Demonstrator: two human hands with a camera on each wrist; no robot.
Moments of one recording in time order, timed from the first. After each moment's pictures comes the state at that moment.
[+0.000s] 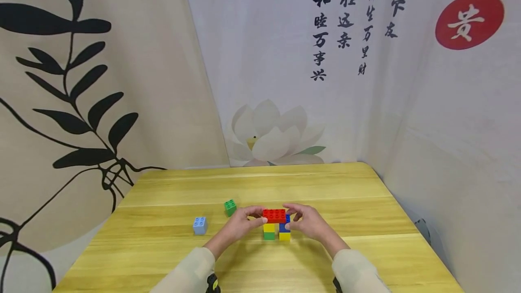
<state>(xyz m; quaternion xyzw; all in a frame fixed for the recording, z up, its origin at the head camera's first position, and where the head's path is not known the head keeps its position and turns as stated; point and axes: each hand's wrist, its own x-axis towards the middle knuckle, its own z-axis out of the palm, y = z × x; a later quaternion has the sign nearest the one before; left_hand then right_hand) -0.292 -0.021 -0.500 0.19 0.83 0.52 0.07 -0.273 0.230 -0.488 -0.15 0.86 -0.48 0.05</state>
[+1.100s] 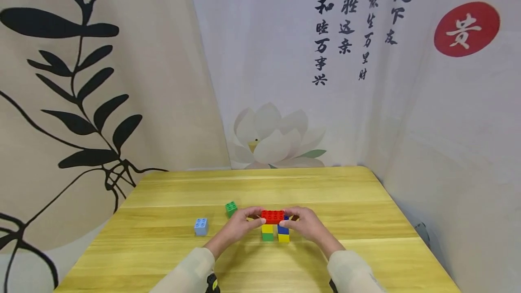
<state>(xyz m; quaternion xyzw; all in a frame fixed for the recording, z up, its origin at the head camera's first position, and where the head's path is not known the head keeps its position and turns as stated) -0.291 -0.026 -0.498 0.20 0.83 0.51 0.07 -0.273 0.219 -0.488 -0.15 0.89 -0.44 0.02</state>
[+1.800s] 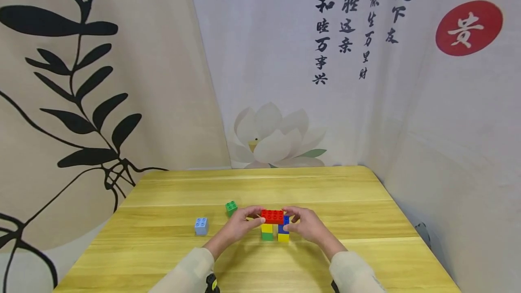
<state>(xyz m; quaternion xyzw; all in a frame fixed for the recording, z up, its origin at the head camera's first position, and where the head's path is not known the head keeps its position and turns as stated) -0.291 -0.026 -0.499 0.20 0.83 0.52 0.07 -0.273 0.220 -0.490 -0.14 0.88 -0.45 0.03</state>
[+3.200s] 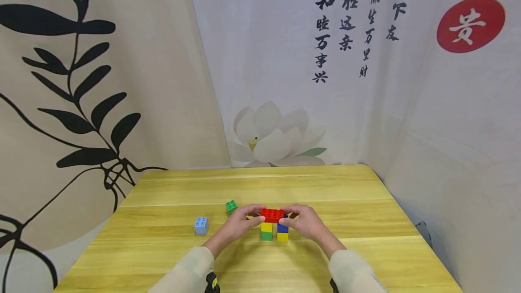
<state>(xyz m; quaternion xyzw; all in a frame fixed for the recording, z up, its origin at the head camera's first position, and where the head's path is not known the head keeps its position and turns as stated) -0.294 -0.029 -0.496 0.21 0.83 0.52 0.08 -0.272 0.215 -0.483 -0.14 0.88 -0.46 0.02</state>
